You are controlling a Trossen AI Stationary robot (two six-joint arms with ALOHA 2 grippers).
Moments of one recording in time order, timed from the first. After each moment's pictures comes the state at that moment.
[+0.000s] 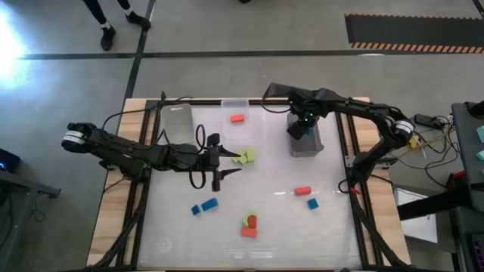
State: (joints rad) left arm -0.16 1.25 0.81 0.28 -0.25 0.11; right arm -0.65 1.58 1.15 -1.01 0.07 0.16
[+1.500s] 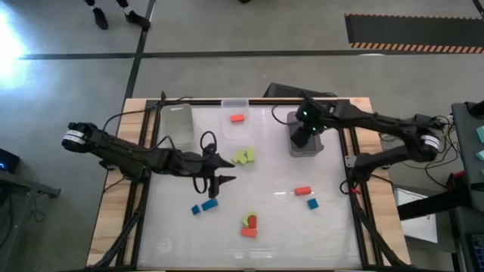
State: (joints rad) left arm -0.21 1.25 0.78 0.09 -0.25 -0.27; right arm -0.49 1.27 0.99 -0.86 0.05 0.26
